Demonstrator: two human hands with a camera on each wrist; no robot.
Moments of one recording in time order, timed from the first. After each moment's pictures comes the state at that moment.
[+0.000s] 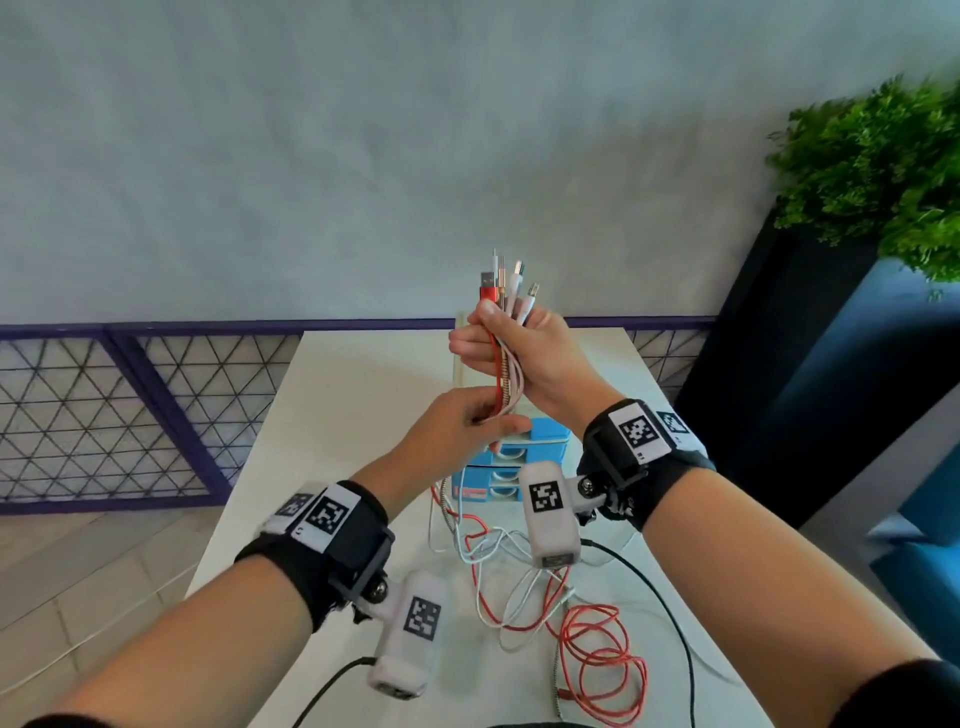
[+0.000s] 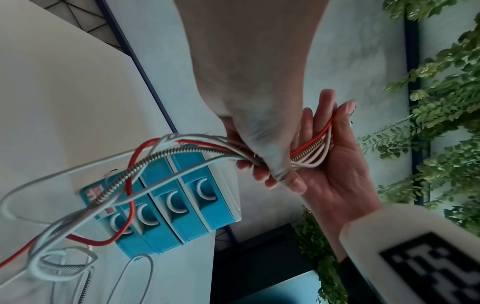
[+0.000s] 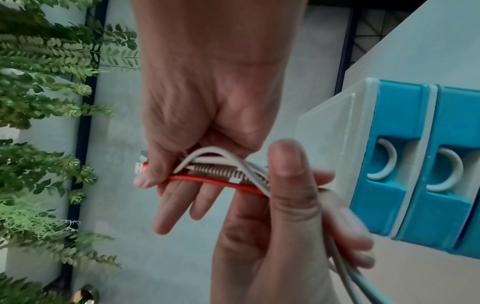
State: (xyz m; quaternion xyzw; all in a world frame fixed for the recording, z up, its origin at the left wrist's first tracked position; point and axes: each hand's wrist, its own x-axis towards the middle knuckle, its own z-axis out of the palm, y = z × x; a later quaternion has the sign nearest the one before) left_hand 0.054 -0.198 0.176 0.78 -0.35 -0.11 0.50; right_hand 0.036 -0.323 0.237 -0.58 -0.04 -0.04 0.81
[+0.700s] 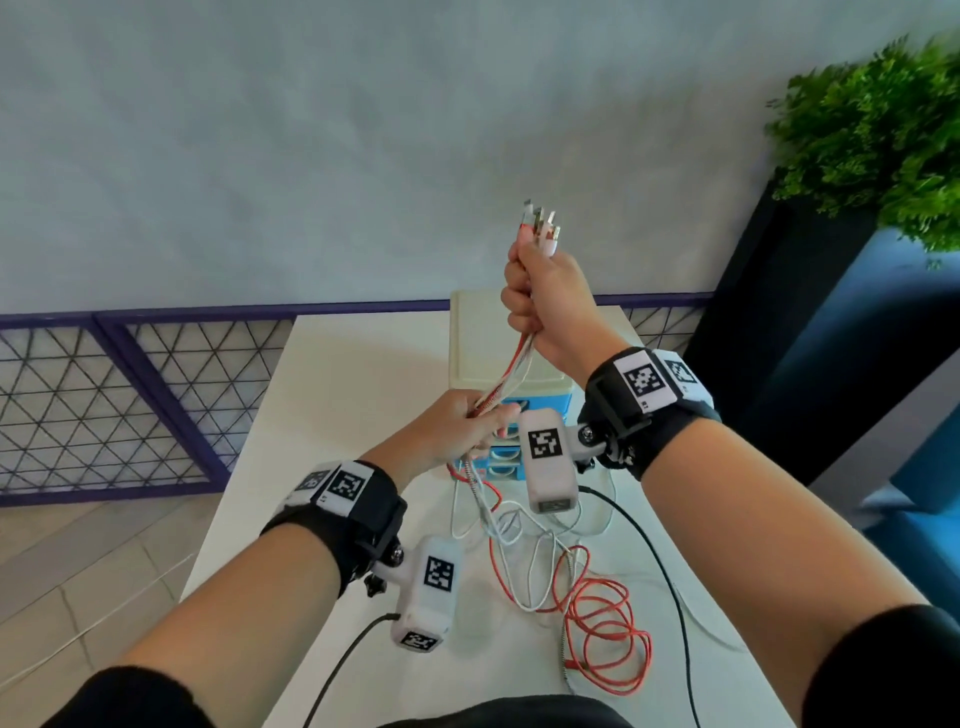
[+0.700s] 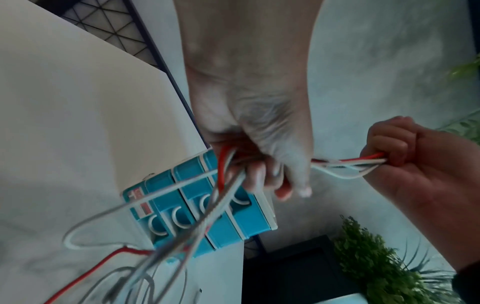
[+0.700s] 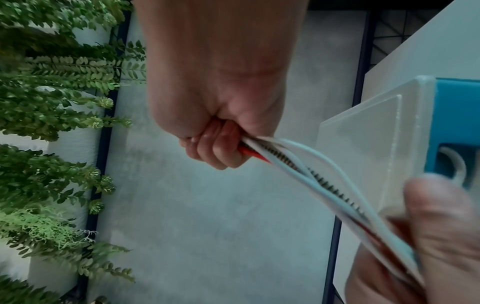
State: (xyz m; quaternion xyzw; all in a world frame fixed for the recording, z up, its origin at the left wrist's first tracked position) left_hand 0.055 -0.202 0.158 0.75 -0.26 -0.26 0.55; right_hand 0.050 -0.333 0.258 -0.57 0.05 -0.12 0.81
